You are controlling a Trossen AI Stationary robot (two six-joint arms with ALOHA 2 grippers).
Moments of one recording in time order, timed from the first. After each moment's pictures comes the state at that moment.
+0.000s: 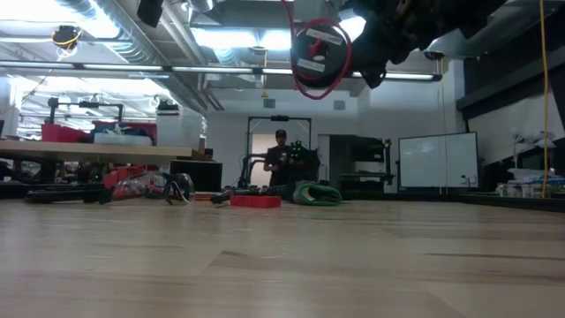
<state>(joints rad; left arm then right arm) -0.57 1.51 0.99 0.14 -1.20 -0.86 -0.04 1.31 0.81 0.04 -0.15 0.11</state>
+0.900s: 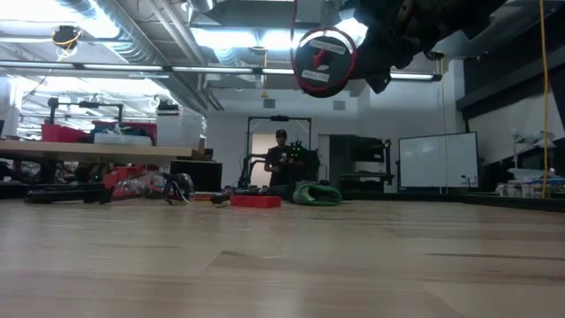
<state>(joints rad) -0.58 1.49 0.99 0.41 -1.23 -0.53 -0.04 1.31 0.81 -0.01 -0.12 0.13</state>
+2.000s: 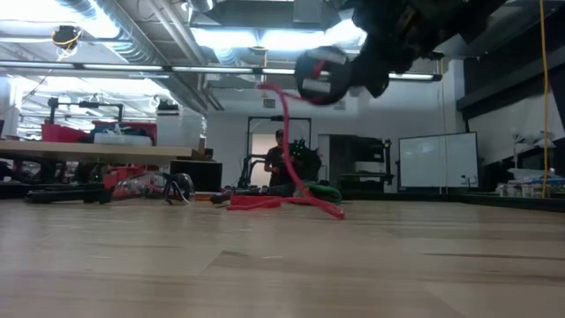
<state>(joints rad) -0.58 1.49 0.99 0.41 -1.23 -0.28 -0.04 1.35 0.81 -0.02 -0.15 0.10</state>
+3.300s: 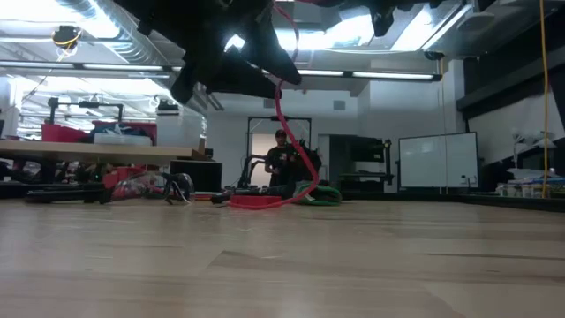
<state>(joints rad) -0.46 1.75 0.99 0.15 -0.95 -0.83 -0.04 1.12 0.81 0.18 -0.10 0.05</state>
